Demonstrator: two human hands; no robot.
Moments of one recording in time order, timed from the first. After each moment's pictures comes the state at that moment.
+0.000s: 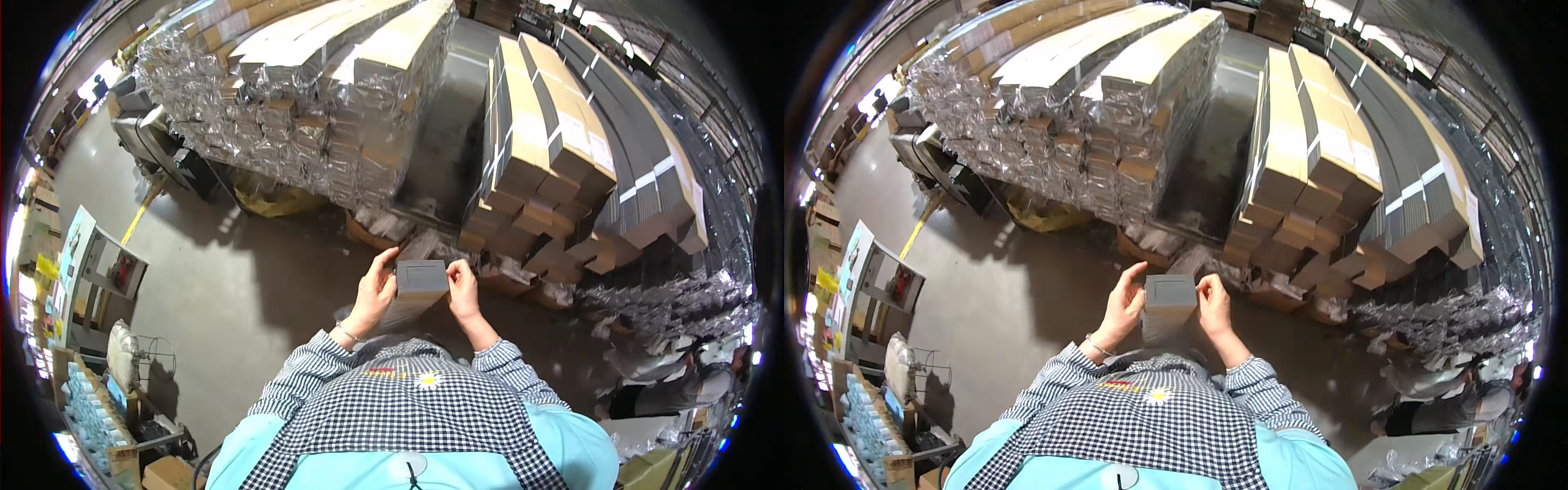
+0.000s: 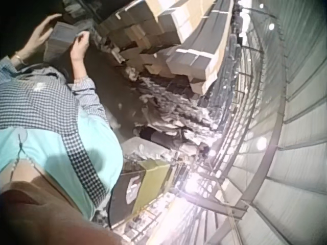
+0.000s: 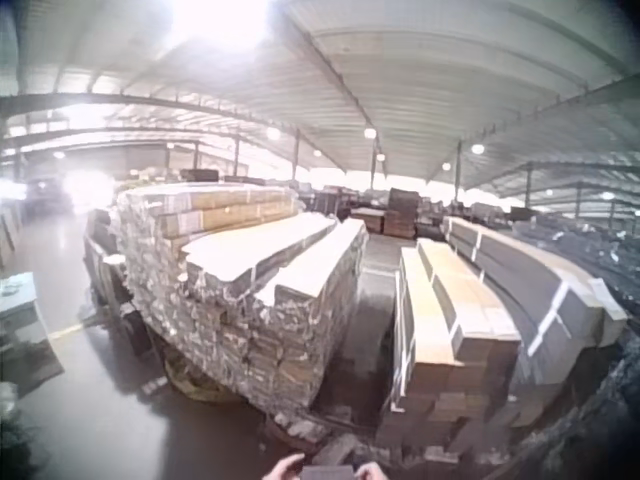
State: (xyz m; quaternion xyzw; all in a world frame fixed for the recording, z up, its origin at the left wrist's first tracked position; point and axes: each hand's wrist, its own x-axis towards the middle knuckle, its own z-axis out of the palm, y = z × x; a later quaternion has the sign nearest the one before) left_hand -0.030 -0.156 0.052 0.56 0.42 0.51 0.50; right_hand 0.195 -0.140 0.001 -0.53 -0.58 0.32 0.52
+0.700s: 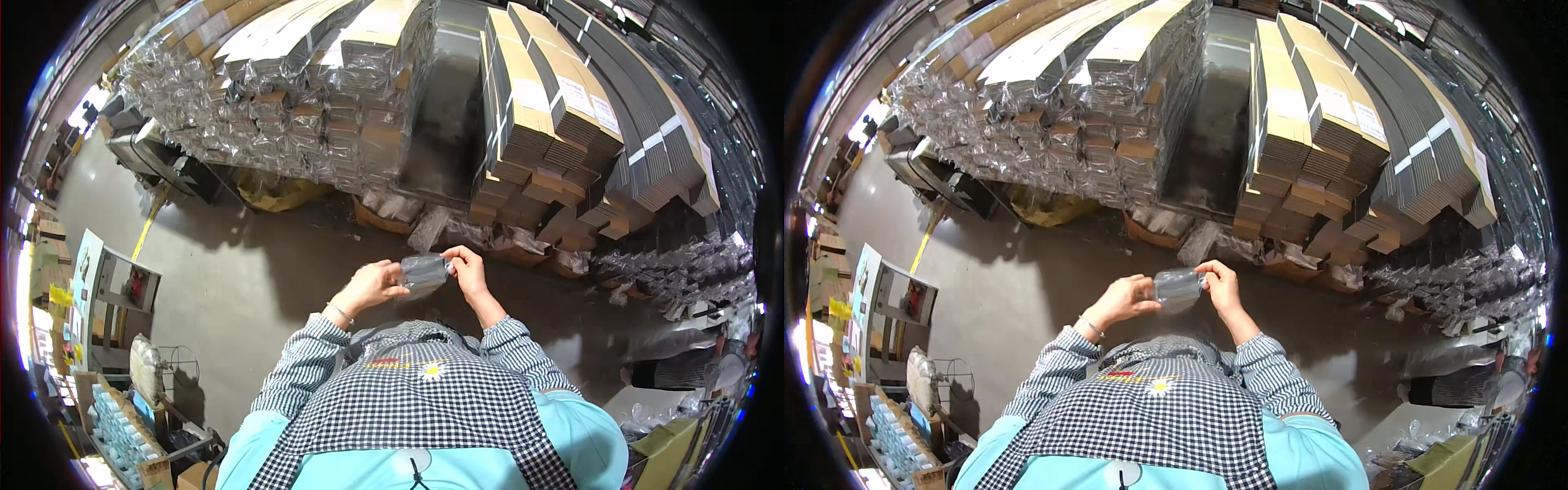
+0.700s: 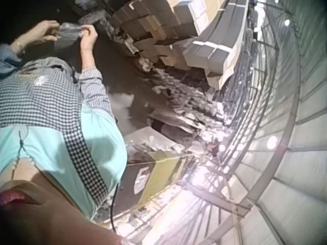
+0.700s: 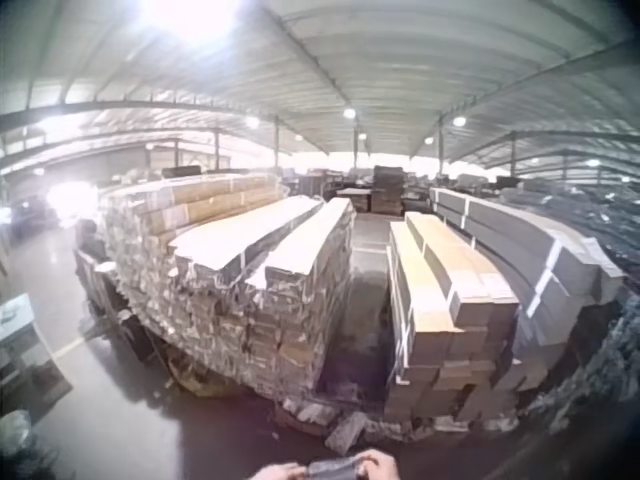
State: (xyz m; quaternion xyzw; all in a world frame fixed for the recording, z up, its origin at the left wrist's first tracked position) left_hand -0.077 -0.146 0.044 0.83 0.41 0.20 0.32; right_hand 0.192 -0.153 -0.021 -0.55 -0.50 0.49 0.45
